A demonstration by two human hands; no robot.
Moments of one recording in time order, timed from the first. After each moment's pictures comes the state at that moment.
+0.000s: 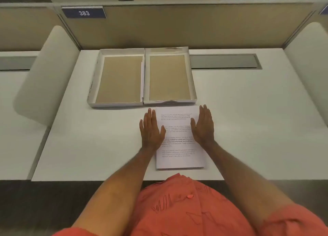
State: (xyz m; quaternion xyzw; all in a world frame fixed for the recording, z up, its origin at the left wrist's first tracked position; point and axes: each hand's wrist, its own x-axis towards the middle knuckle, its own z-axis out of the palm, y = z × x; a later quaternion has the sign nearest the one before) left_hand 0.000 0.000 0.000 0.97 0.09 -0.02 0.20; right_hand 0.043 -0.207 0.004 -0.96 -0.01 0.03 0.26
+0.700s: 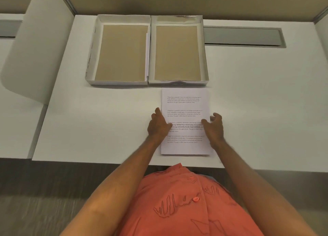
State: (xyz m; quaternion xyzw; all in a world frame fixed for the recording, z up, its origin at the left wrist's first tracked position) left_hand -0.001 0.001 -0.027 0.89 0.24 -0.21 0.33; right_hand 0.019 -0.215 -0.043 -0.82 0.29 0.16 0.47
